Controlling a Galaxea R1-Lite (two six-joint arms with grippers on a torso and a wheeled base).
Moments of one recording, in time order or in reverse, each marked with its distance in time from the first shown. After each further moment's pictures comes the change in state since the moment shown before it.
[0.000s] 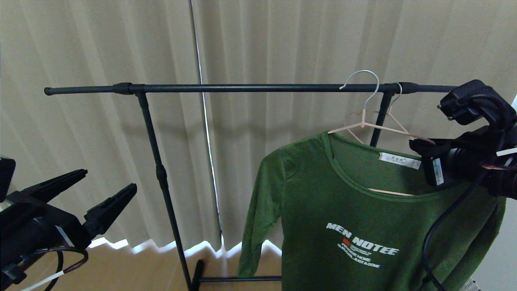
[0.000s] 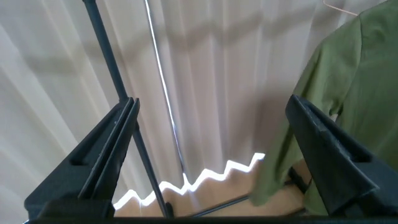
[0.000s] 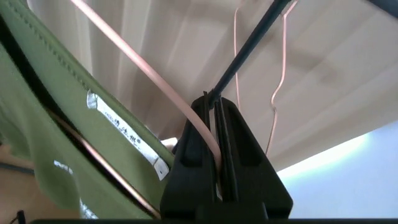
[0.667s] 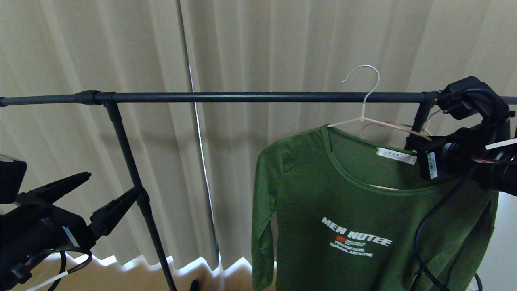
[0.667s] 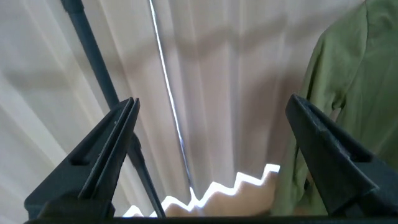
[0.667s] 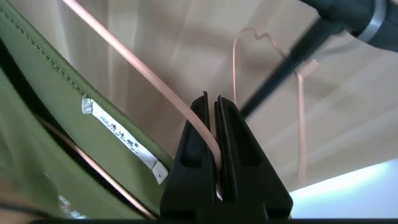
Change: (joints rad) left arm 0.000 0.011 0.008 0.000 0.000 0.011; right arm -0.007 0.027 -0.026 0.000 -0.006 0.050
